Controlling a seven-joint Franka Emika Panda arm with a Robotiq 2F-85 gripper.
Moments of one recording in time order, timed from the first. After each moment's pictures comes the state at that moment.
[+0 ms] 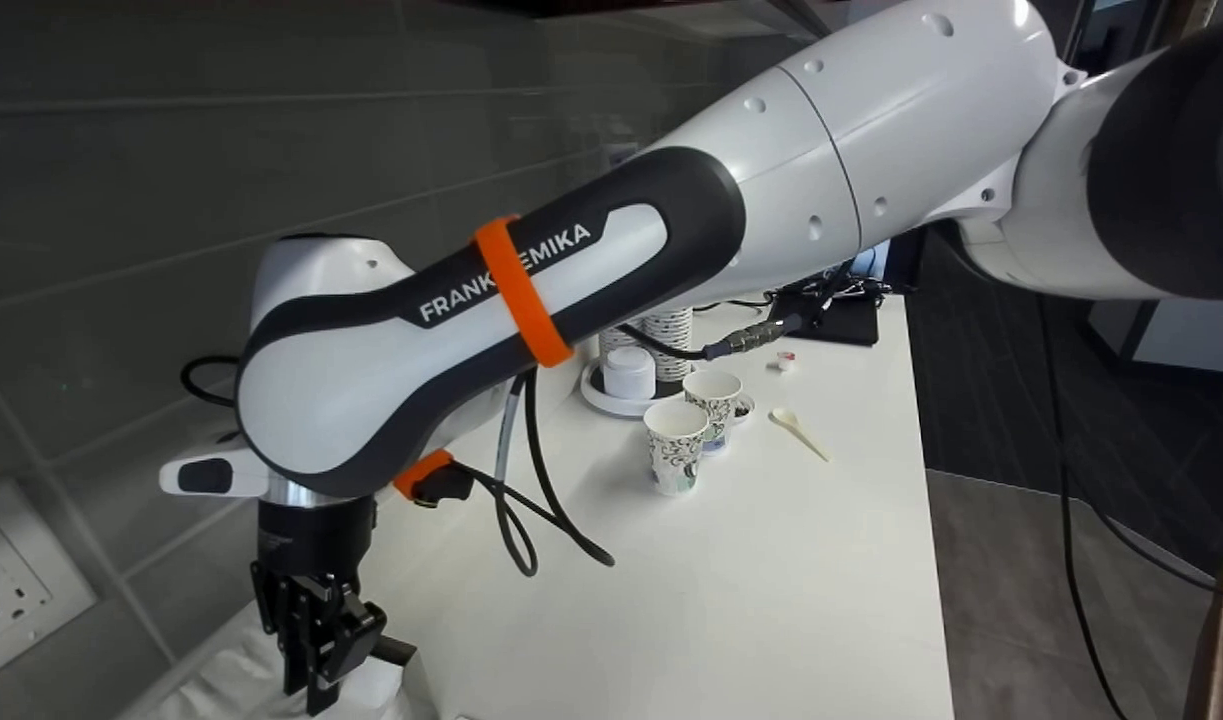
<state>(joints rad) 0.46 1.02 0.37 -1.07 0.01 2.18 -1.24</state>
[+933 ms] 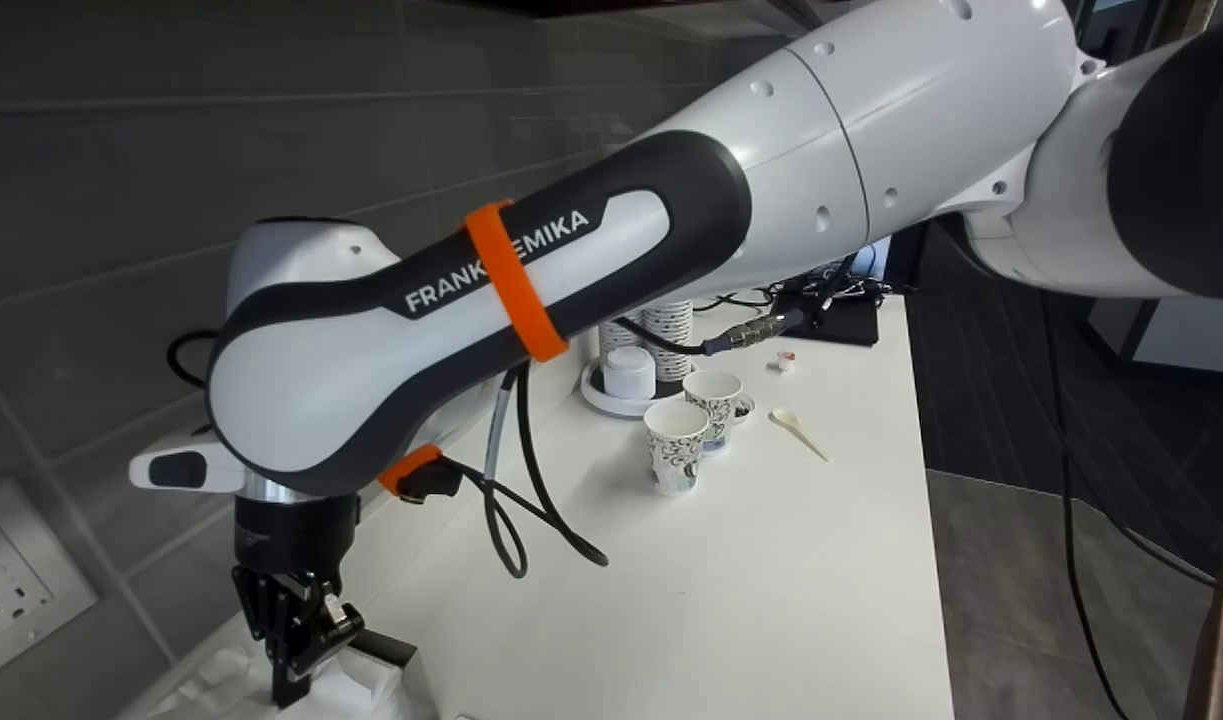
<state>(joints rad) 0.49 1.00 0.35 -1.06 0.01 2.18 -1.22</state>
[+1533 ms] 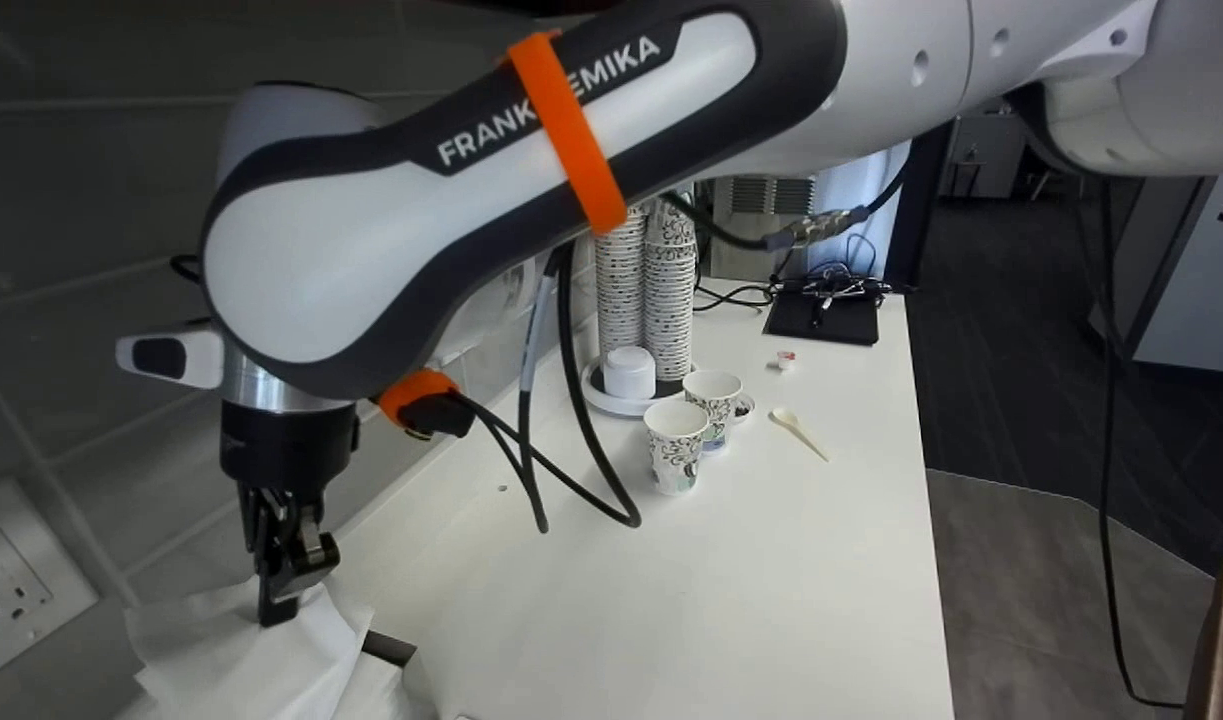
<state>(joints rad) 0.48 0.79 0.32 -1.26 0.01 2.27 -0.96</state>
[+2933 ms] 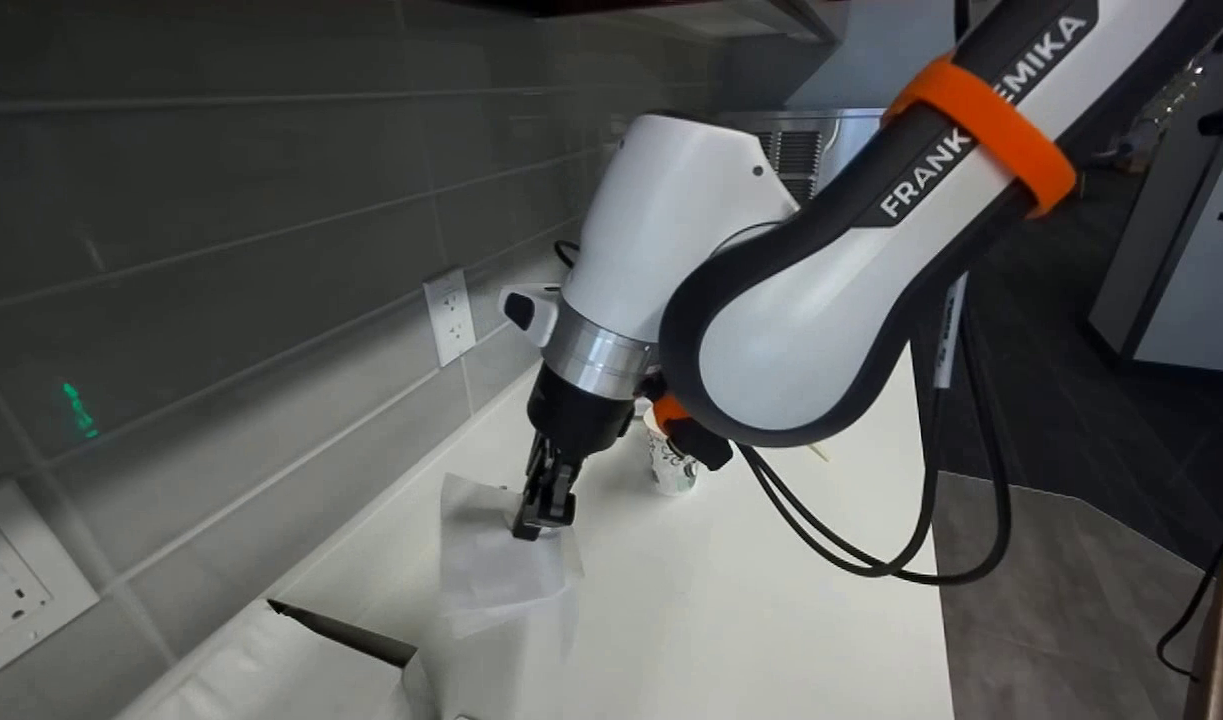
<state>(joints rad) 0.27 0.29 0.32 -2.19 0.03 2.88 -0.41</state>
